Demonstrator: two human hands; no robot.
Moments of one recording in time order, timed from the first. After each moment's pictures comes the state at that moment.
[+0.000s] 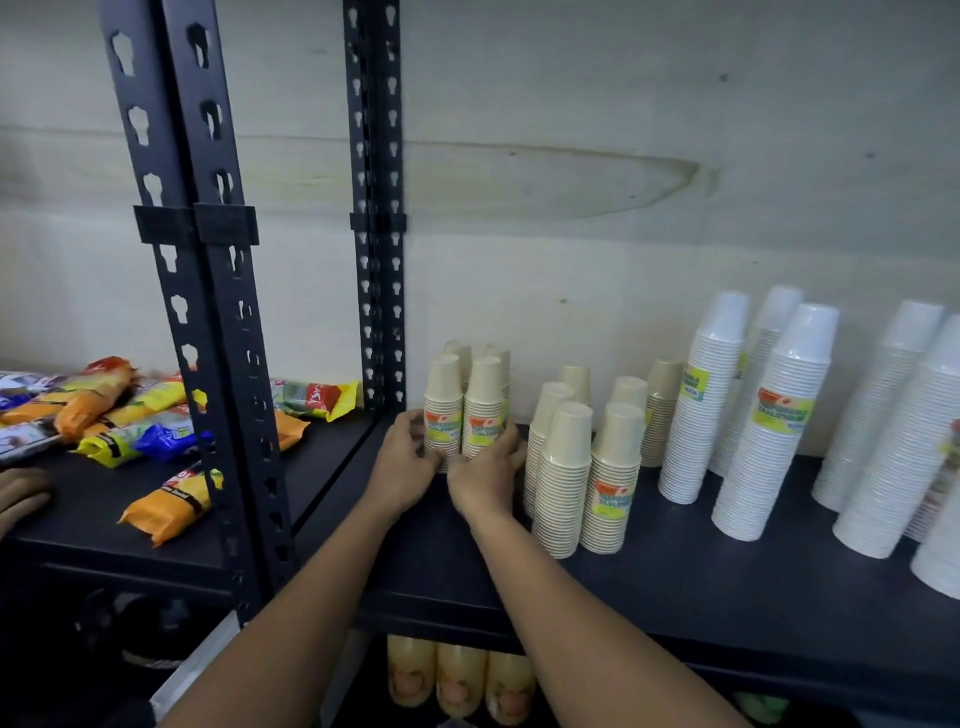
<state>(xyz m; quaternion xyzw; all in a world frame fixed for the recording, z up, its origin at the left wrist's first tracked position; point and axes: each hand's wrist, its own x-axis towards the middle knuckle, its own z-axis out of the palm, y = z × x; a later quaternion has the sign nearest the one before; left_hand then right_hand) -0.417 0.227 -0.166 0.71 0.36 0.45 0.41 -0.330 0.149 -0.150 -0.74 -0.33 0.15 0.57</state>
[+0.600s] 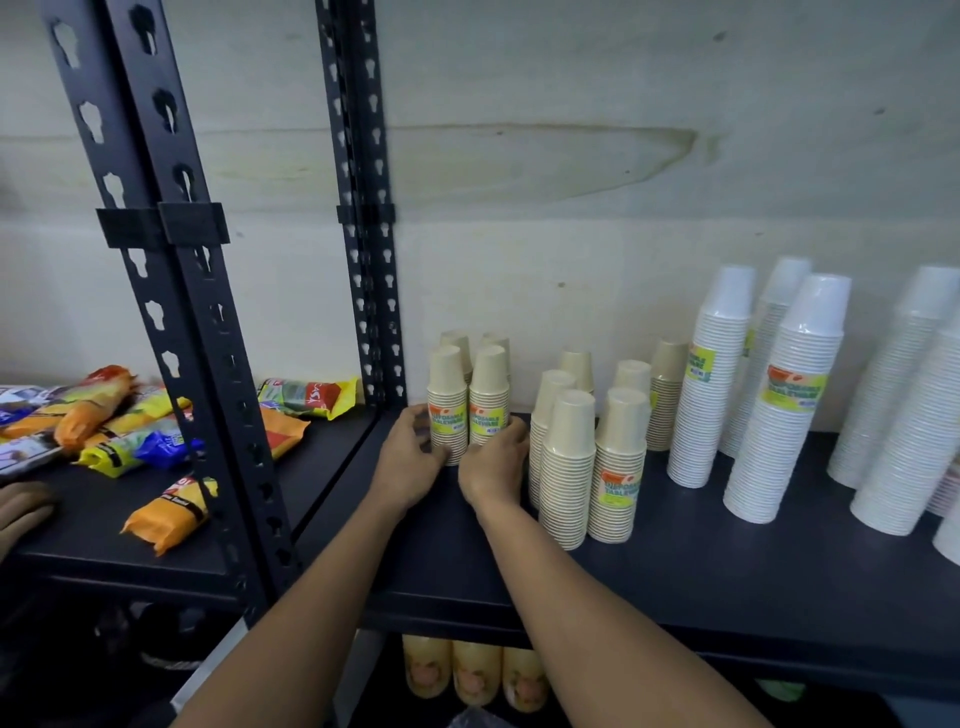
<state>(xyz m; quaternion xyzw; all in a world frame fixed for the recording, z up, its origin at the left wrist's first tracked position) -0.415 0.228 -0.167 0.71 0.37 0.44 0.40 -0.322 0.157 -0.151 -0.75 -0.32 0.12 0.56</state>
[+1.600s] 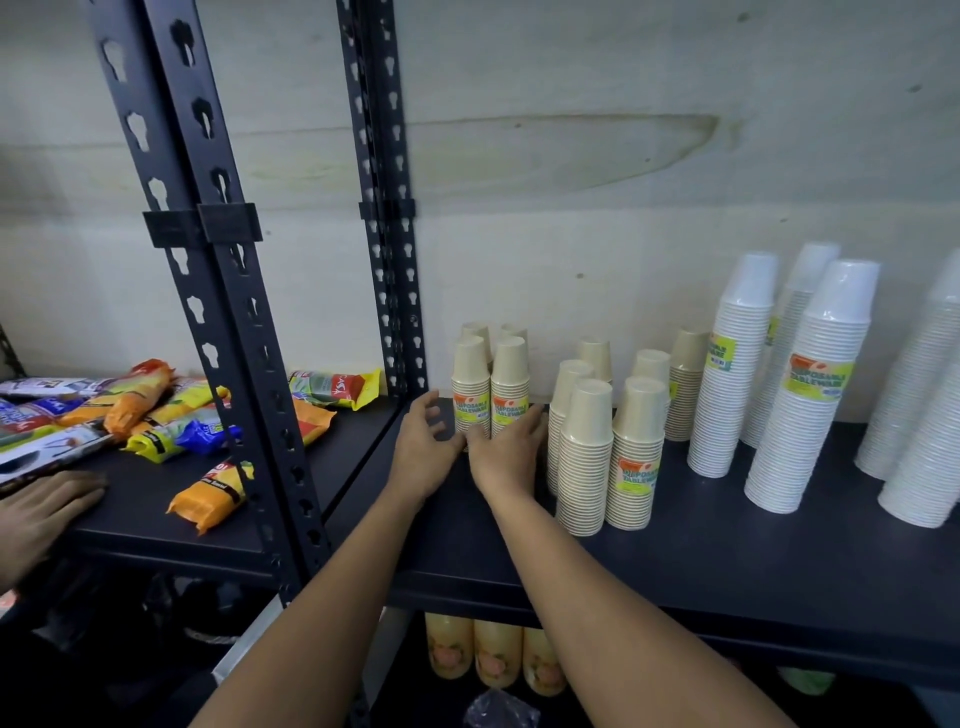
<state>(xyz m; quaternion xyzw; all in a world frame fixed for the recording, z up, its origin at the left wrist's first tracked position) -0.424 0.212 -0.157 0.69 0.41 0.44 0.40 -0.333 0.153 -0.150 -0.73 -0.34 0.13 0.58</state>
